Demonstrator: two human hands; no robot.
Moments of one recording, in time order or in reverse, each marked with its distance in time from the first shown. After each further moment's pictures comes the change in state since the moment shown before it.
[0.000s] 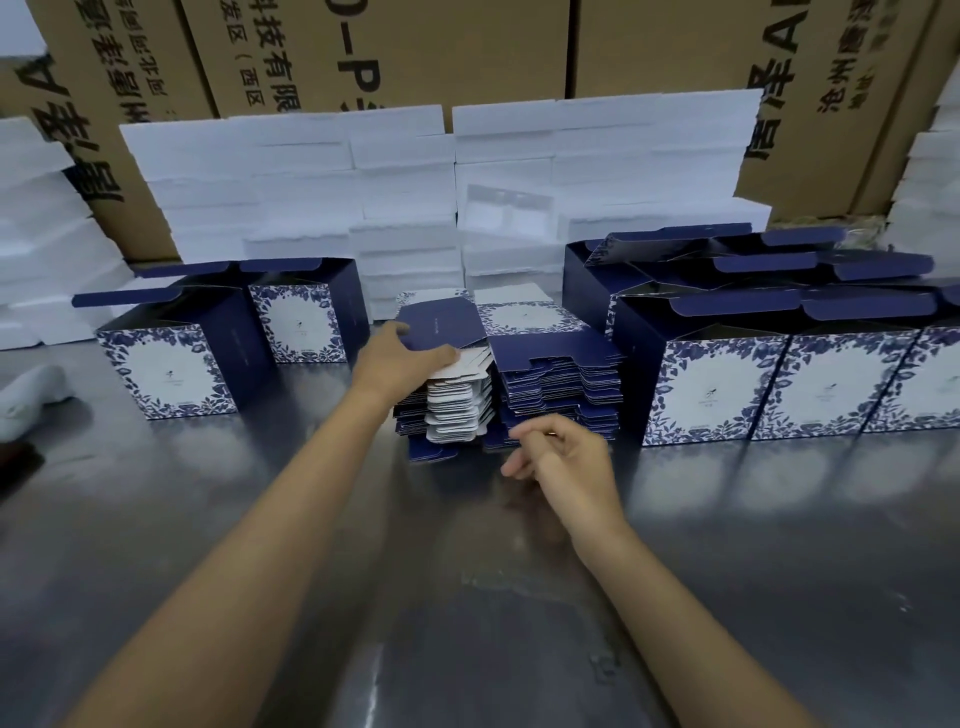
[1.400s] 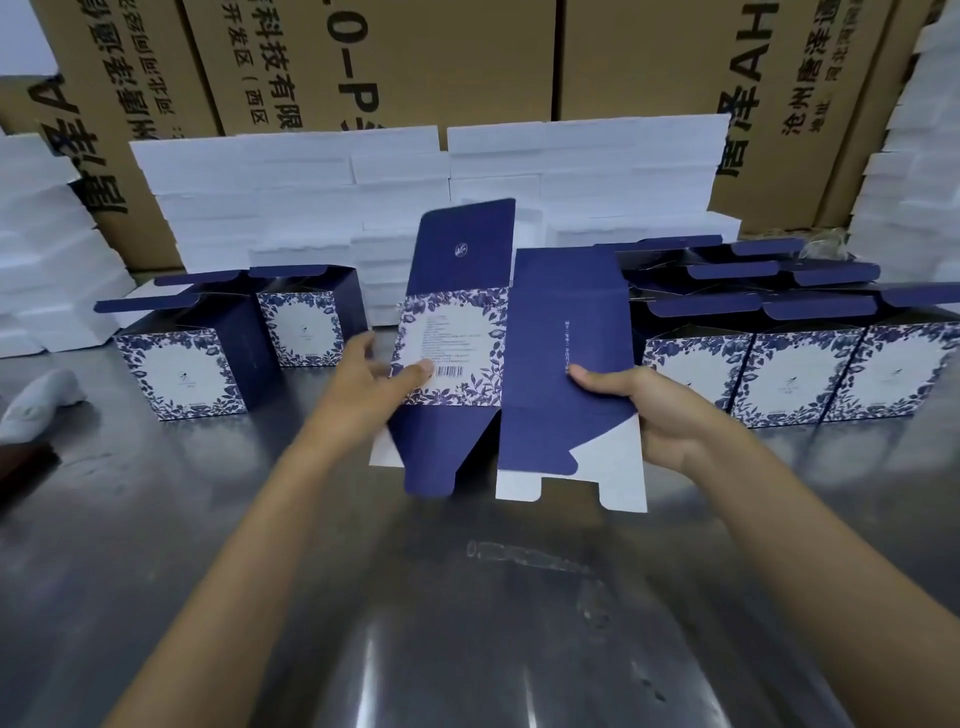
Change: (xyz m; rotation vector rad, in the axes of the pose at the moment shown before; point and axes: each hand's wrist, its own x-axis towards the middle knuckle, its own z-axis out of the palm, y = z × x) left_hand -0.090 0.007 -0.046 -0.224 -0.059 0.056; right_hand 0.023 -0.060 -0.080 0.318 -0.360 0.316
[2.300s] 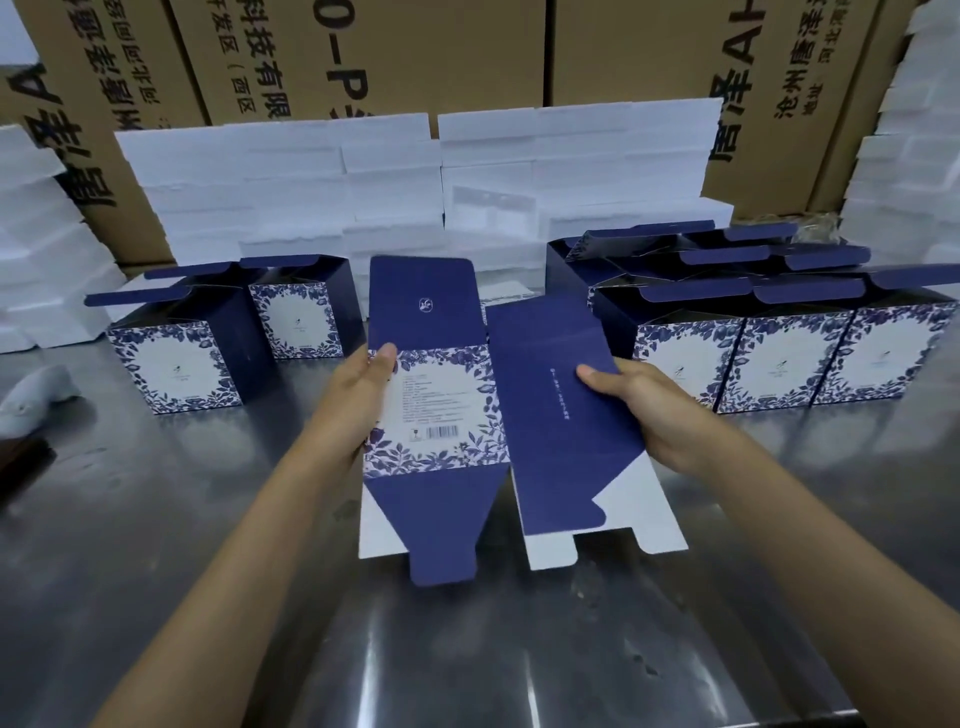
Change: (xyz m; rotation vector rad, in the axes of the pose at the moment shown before) left_hand -0.001 -0.024 0.007 -0.301 -0.042 -0.039; right_hand 0.000 0.017 -0.013 -0.158 0.038 -0.128
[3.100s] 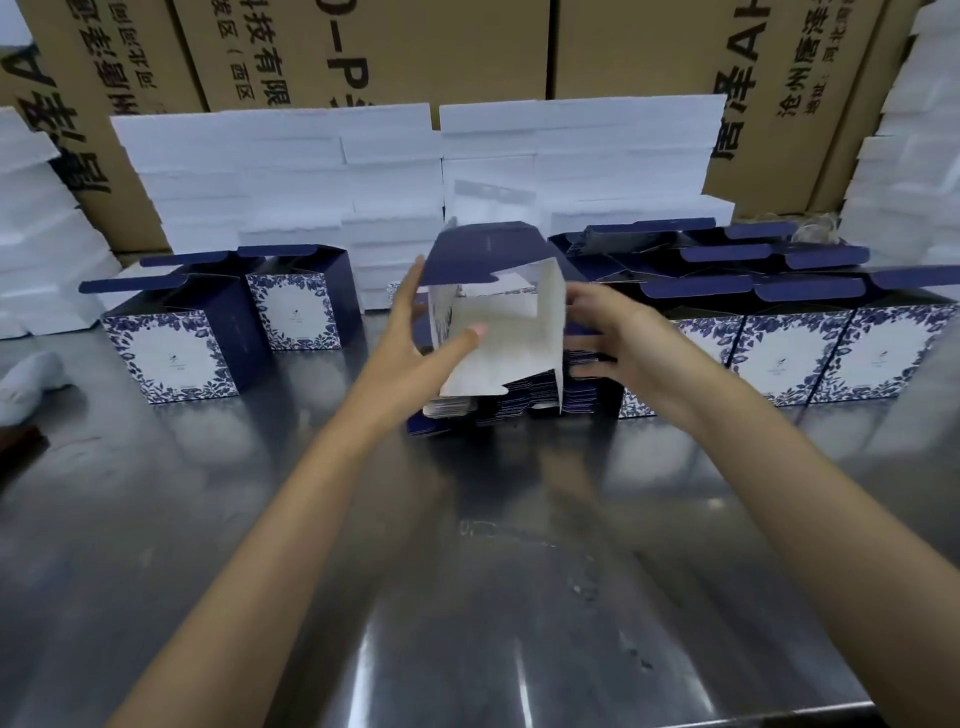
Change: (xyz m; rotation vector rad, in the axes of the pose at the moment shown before) left_hand -0.005 0.031 0.032 0.216 -0.101 0.254; right_hand 0.011 -0.046 0.019 -0.181 0.072 -0.126
